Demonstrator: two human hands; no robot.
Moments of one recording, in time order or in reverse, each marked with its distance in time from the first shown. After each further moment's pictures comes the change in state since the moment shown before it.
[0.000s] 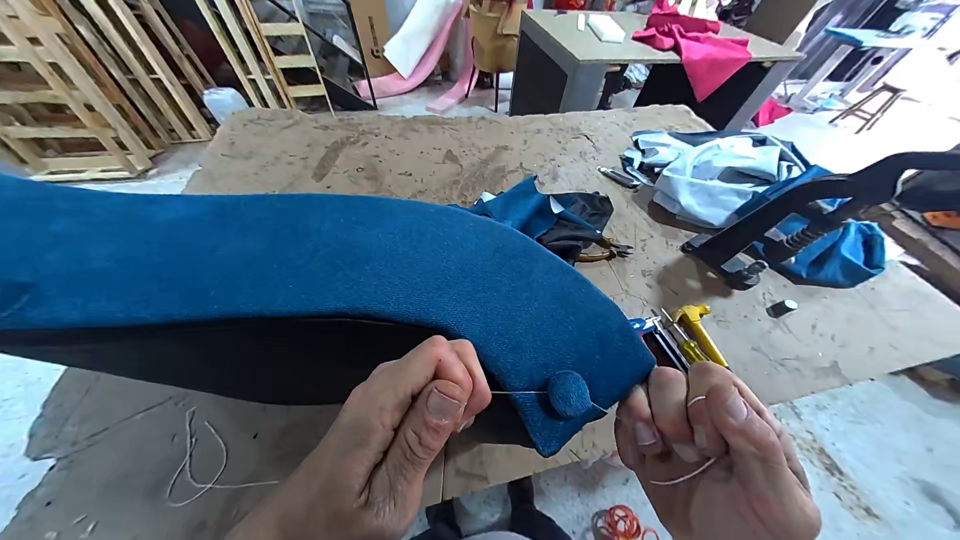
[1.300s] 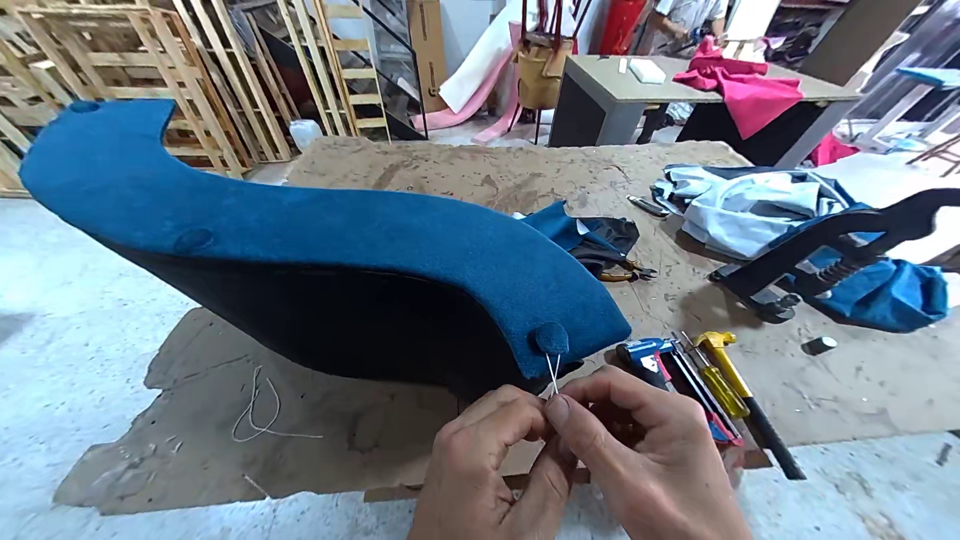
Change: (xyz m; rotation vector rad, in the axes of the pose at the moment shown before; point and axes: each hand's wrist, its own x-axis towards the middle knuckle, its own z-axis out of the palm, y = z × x) left_hand -0.035 0.055 0.101 0.116 0.329 -0.207; right_hand -0.020 -0.033 0.041 -0.849 -0.152 0.175
